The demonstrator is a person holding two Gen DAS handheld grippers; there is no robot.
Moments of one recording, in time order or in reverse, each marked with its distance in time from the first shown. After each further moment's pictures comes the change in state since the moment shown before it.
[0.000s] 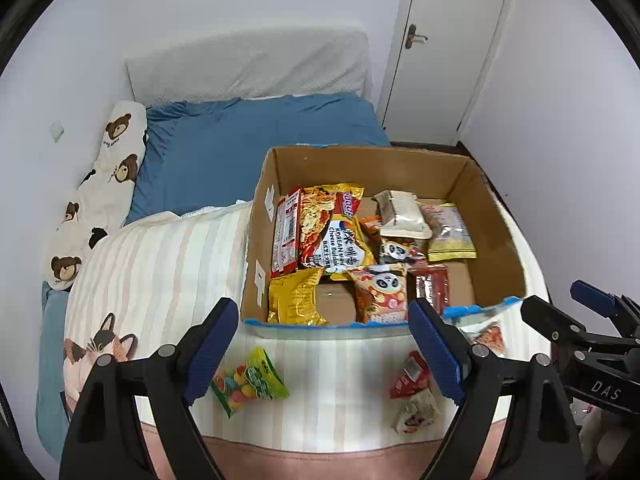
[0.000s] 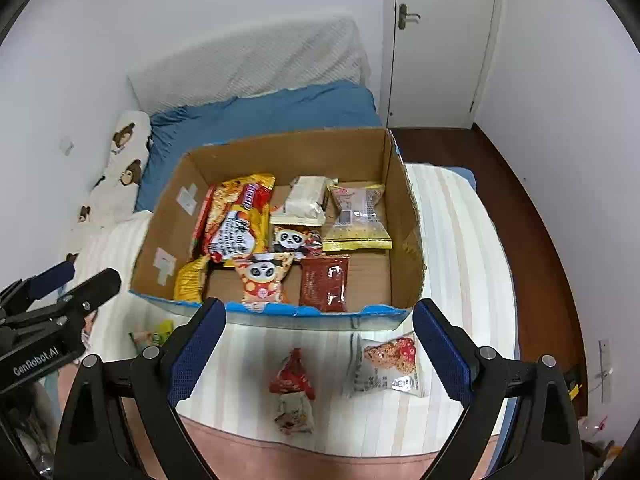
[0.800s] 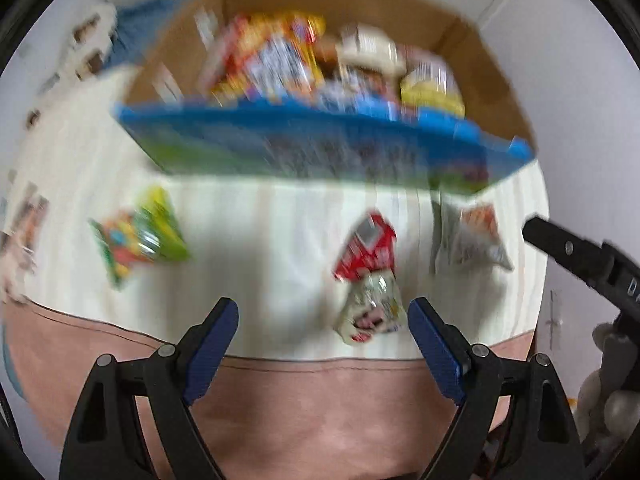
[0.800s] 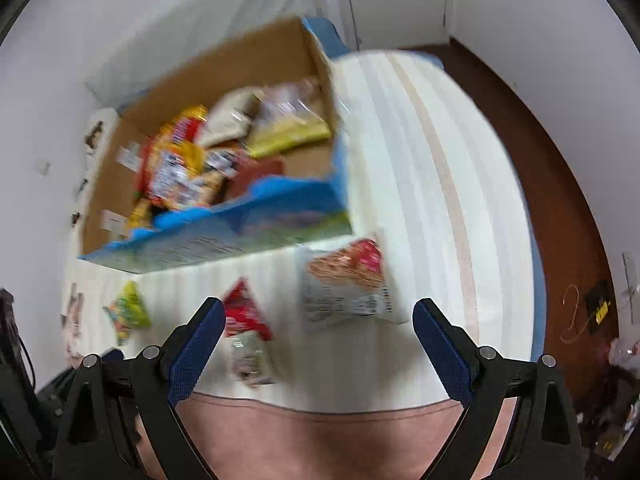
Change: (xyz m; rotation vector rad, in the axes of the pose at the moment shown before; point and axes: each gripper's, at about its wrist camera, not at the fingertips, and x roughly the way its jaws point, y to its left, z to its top) left arm 0.102 -0.065 -0.106 -0.080 0.413 -0.113; right arm 0.077 -0.092 -0.068 0.212 0.241 0.045
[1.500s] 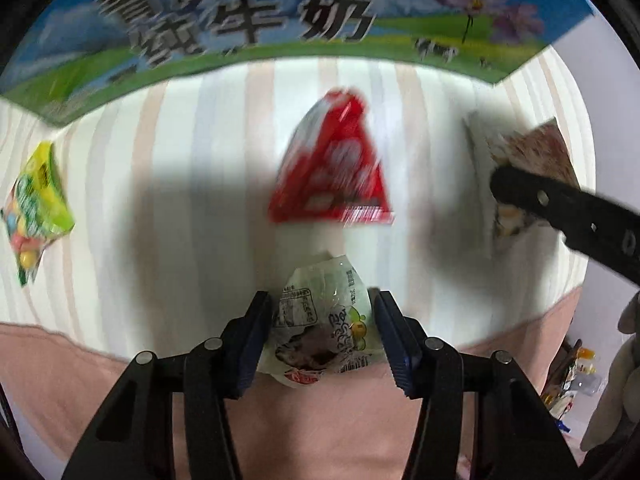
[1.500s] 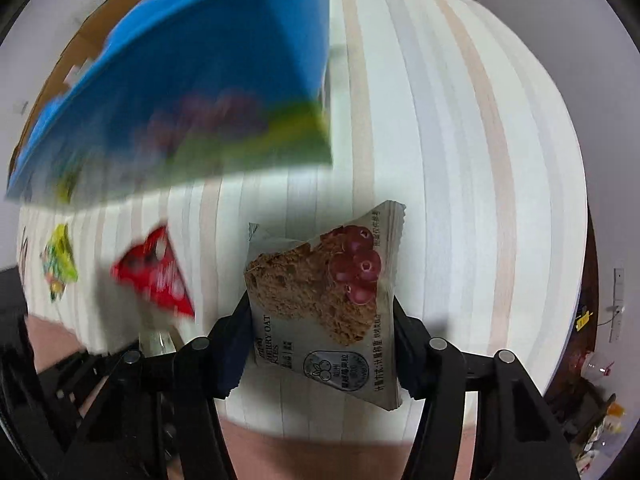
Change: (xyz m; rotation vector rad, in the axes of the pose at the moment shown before) left arm 0.094 -0.041 -0.040 0.116 0.171 0.050; right arm 0.091 -0.014 -0.025 -0.119 0.191 -0.053
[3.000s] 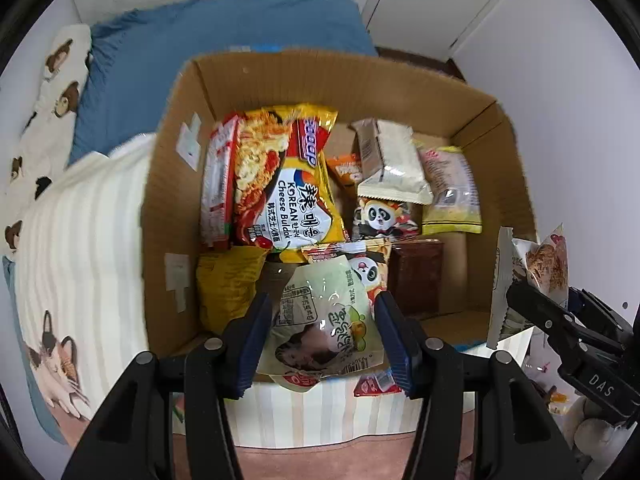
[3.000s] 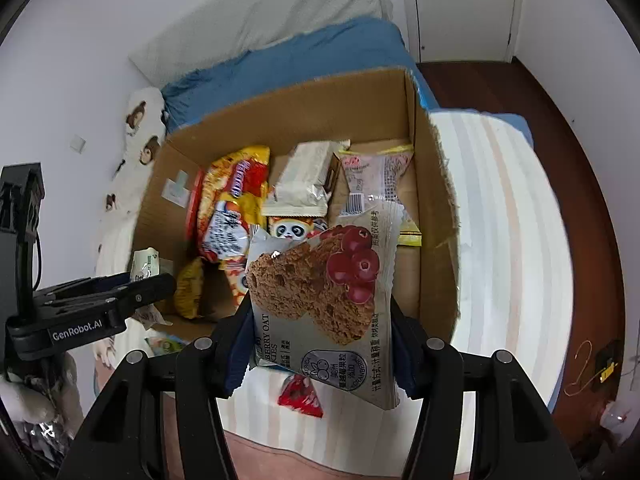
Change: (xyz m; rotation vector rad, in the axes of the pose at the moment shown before) left arm -0.160 0.103 0.164 -0.068 -0.135 -0.049; right arm -0.112 0.063 0.125 -0.040 -0.157 0.159
